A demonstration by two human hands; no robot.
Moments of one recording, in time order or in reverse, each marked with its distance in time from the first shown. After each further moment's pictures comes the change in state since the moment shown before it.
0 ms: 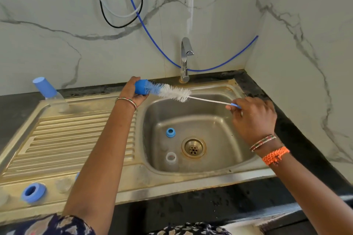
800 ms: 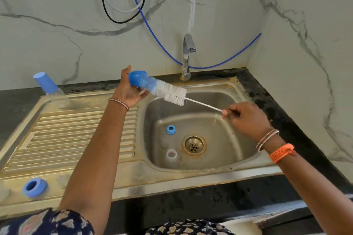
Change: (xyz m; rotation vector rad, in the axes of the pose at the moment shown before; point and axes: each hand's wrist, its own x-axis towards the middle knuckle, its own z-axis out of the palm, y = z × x) left_hand 0.000 0.010 -0.022 0.108 -0.222 0.000; right_hand 0.008 -0.004 -0.004 0.378 -0.519 0.111
